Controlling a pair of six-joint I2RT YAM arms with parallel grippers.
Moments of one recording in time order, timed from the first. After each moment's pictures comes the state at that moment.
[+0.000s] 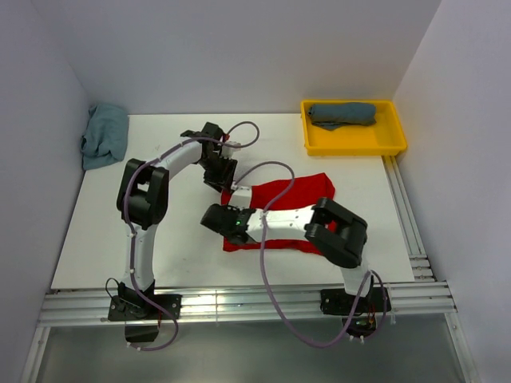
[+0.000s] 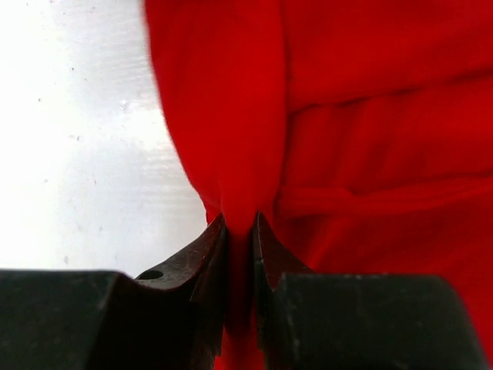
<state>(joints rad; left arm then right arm) -0.41 2.16 1.70 -0.85 0.35 -0.01 1.15 1.99 1.31 -0.45 0.67 1.12</state>
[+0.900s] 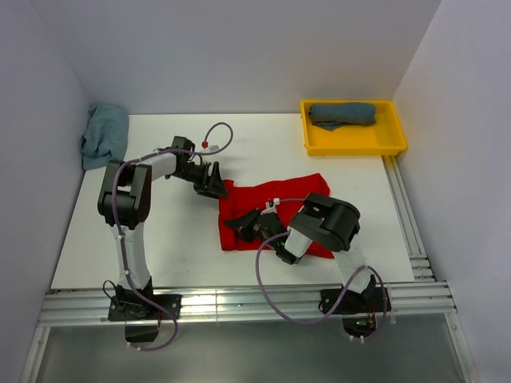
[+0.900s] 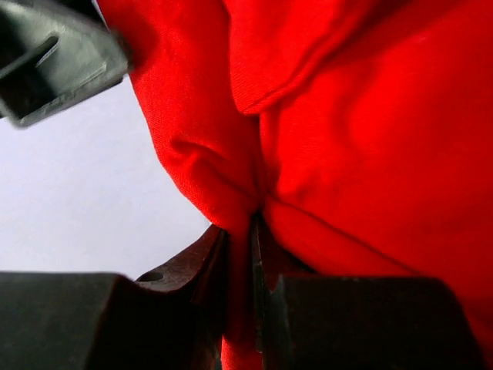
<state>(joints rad) -0.21 2.09 1.37 -0.53 0.90 0.00 0.93 2.04 0.55 1.15 0.10 1.58</state>
